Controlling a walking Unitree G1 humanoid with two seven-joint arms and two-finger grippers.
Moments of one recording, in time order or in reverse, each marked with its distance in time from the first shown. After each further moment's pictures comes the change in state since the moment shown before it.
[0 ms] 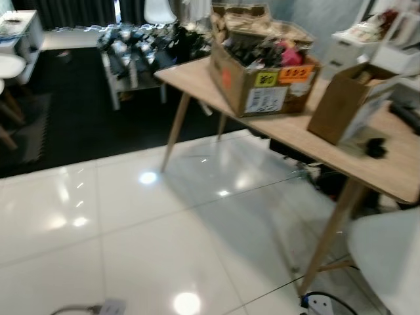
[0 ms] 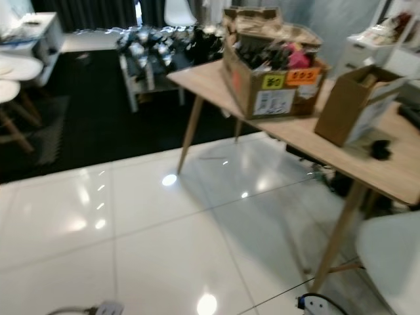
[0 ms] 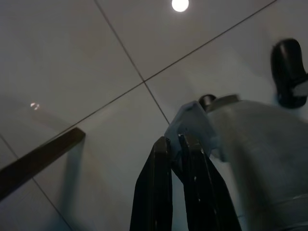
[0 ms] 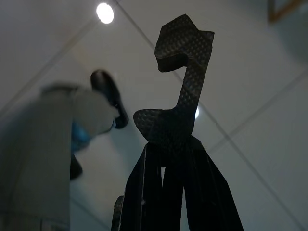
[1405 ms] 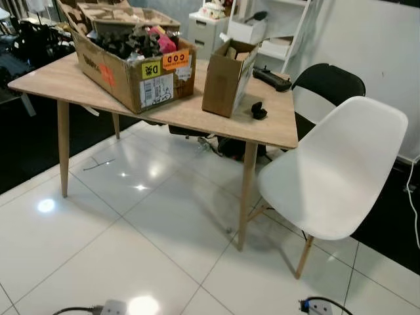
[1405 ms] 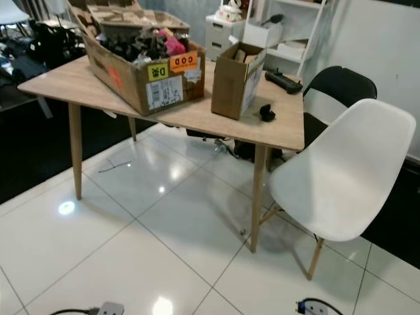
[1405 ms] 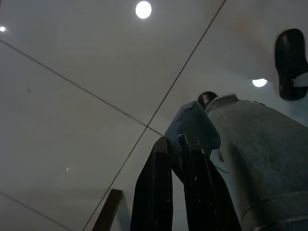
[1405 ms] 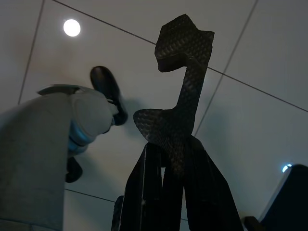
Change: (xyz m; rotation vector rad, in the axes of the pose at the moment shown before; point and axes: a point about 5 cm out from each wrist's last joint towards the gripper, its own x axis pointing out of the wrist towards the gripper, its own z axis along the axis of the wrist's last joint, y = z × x) left arm 0.001 -0.008 0.001 0.016 0.002 -0.027; right arm 0.000 -0.010 0.005 0.011 -0.025 -0.027
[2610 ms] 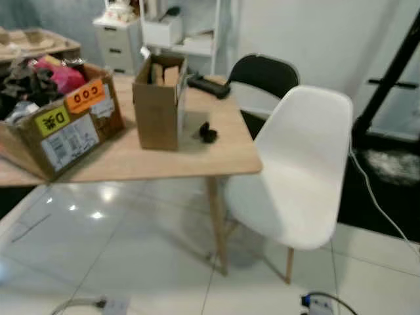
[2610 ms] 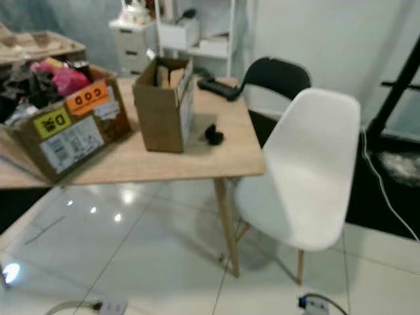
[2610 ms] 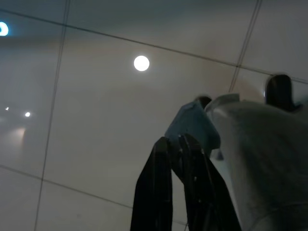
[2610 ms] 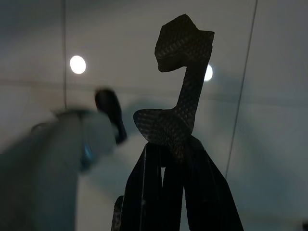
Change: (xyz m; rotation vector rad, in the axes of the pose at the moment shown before) left arm 0.002 -0.002 0.019 0.003 -0.066 -0.018; right arm 0.000 -0.002 0.015 0.016 -0.050 -0.017
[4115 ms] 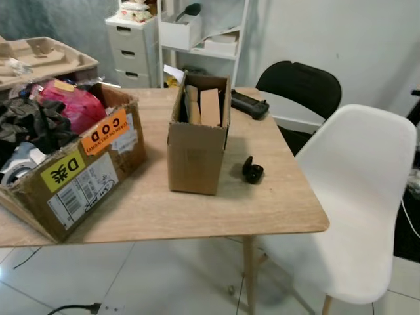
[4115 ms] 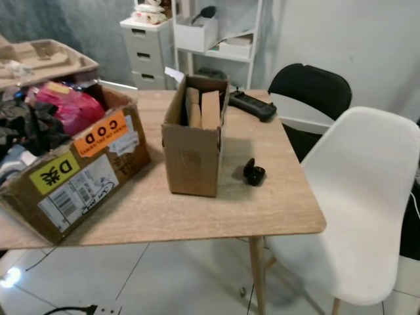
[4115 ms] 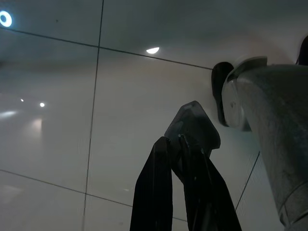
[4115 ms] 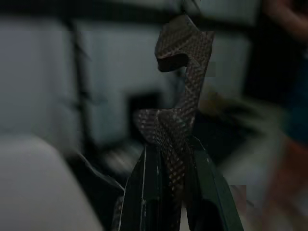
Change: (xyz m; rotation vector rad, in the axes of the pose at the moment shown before) left arm -0.003 0.007 -0.013 -0.002 0.048 0.027; right arm -0.200 -0.191 0.301 0.503 -1.351 -0.665
